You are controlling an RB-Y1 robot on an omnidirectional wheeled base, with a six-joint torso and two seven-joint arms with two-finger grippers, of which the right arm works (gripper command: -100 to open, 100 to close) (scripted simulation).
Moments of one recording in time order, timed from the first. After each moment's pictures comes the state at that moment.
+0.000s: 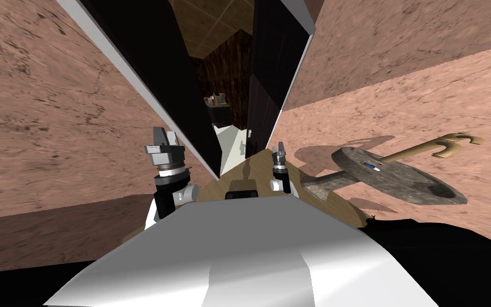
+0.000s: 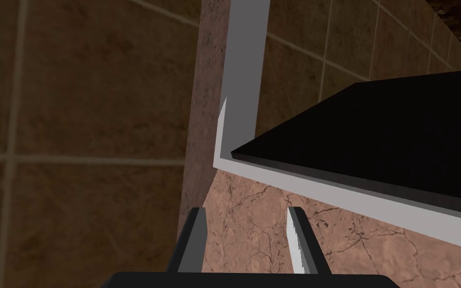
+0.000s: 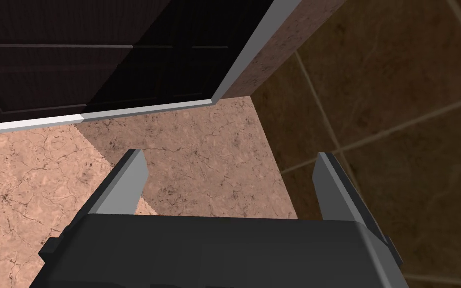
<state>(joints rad) 0.35 -0.08 0.03 -1.94 0.02 -0.56 0.05</state>
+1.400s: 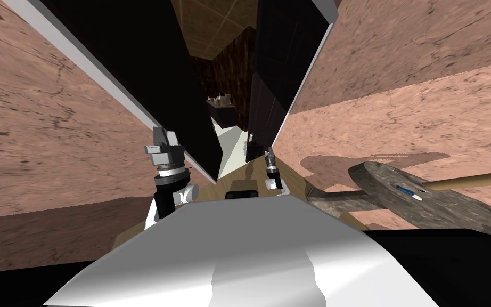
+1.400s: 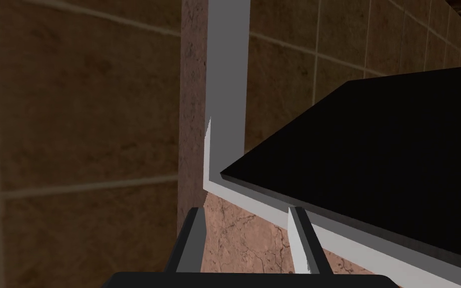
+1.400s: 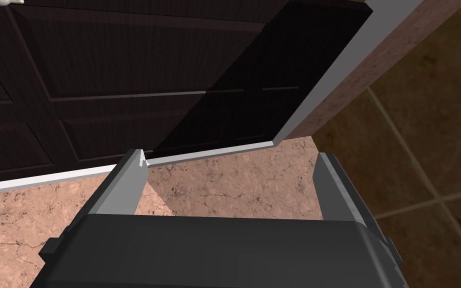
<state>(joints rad) 0.23 -0.10 0.08 -1.63 0.00 -0.62 0.05</state>
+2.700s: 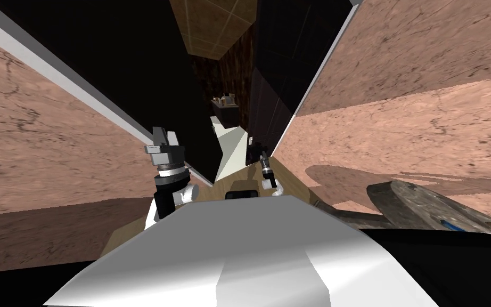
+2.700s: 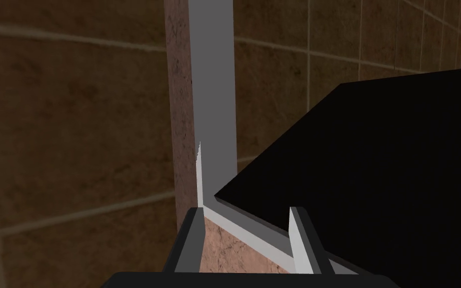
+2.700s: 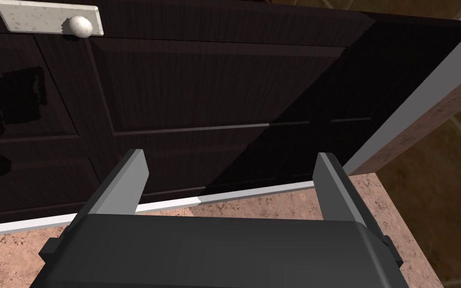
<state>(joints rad) 0.12 -0.10 0.12 -1.35 -0.02 -0.66 0.04</state>
